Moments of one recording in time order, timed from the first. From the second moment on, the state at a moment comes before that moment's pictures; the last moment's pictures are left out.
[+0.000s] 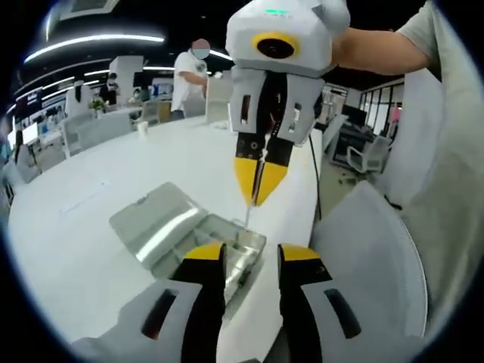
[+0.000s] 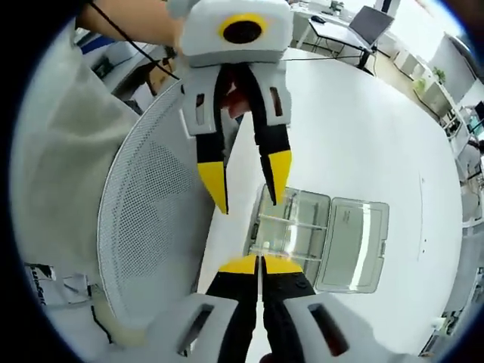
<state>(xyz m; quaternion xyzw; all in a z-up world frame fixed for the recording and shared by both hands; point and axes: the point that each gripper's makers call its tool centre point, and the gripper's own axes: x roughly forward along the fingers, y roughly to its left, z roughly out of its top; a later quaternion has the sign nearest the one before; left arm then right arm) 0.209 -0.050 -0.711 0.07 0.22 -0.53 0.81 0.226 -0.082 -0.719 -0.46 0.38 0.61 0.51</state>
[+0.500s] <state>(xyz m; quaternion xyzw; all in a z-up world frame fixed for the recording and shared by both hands) 0.208 -0.048 -0.713 0.07 0.23 -0.51 0.82 0.249 -0.077 -0.734 -0.46 0.41 0.59 0.53</state>
